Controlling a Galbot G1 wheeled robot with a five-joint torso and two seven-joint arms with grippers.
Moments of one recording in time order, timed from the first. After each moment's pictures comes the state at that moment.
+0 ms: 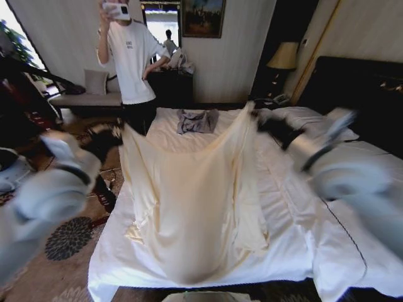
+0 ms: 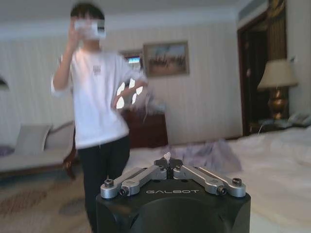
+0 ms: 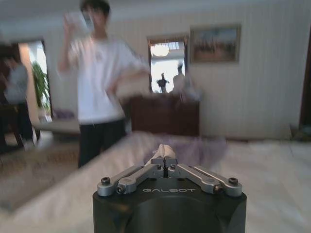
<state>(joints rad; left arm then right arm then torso) 0.91 -0.54 -0.35 -2.24 -1.03 0.39 -0.58 -0.70 0.53 0.13 2.14 1.20 -0.33 0.42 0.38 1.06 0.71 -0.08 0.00</state>
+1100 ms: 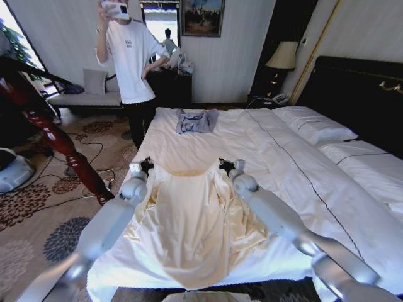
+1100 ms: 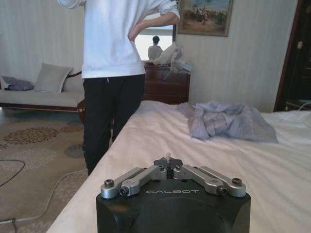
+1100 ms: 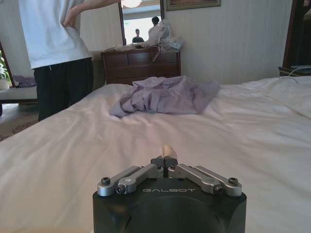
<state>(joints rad) 0.53 -1.08 -0.04 -1.43 -0.75 0.25 -0.43 -0.38 1.13 -0.21 1.24 0.86 -0.18 0.28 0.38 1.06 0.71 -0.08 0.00</state>
